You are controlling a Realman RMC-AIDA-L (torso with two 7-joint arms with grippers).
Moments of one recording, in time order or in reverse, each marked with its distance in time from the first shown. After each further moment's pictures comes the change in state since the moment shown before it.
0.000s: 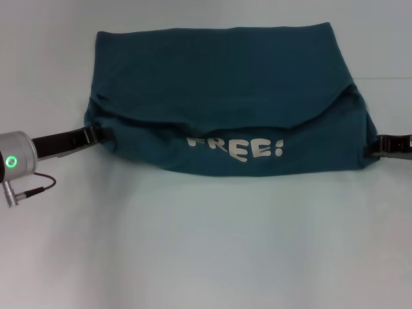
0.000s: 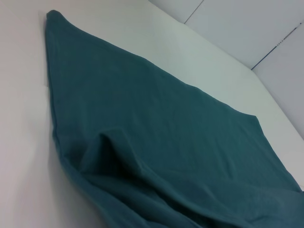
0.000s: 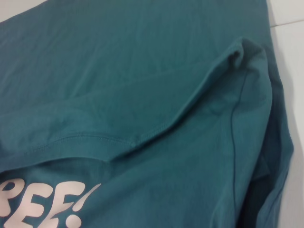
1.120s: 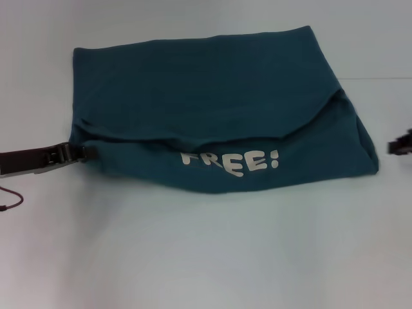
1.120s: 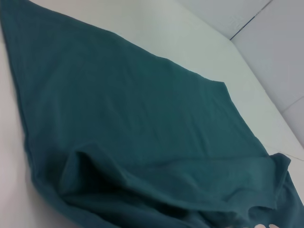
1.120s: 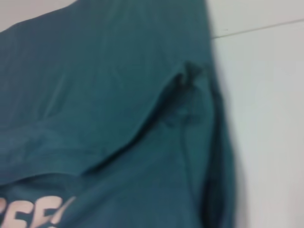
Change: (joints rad) left arm 0.048 0.047 -0.098 0.083 0.090 0.274 -0.017; right arm -0.034 -0.061 0.022 -0.108 -0.016 -0.173 0.038
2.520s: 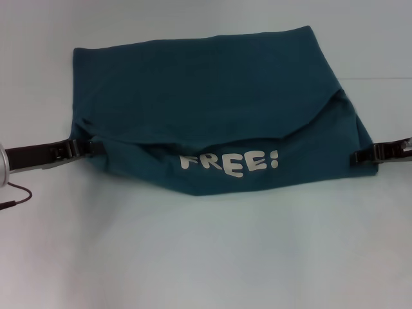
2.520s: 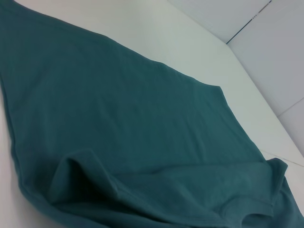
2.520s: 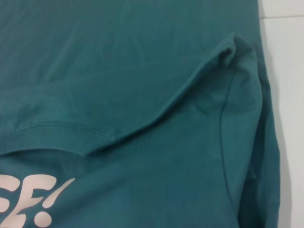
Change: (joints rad) left arm -0.015 -0.018 0.002 0.000 -0.004 -0.023 0.000; right arm 0.062 0.074 -0.091 0.079 -0.088 0.166 -0.033
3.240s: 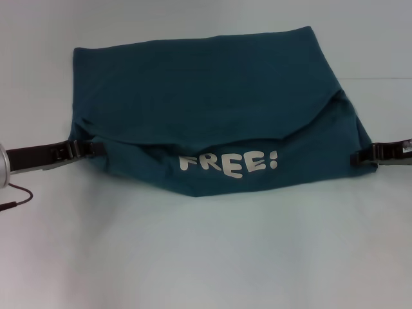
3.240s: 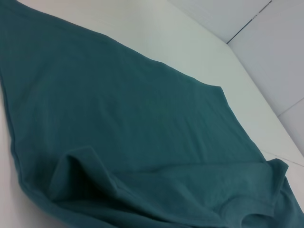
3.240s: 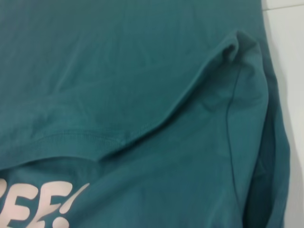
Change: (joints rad) left arm 0.001 -0.003 0.000 0.000 0.001 -0.003 0.001; right arm -0.006 0.001 0.064 0.013 0.032 -0.035 -0.005
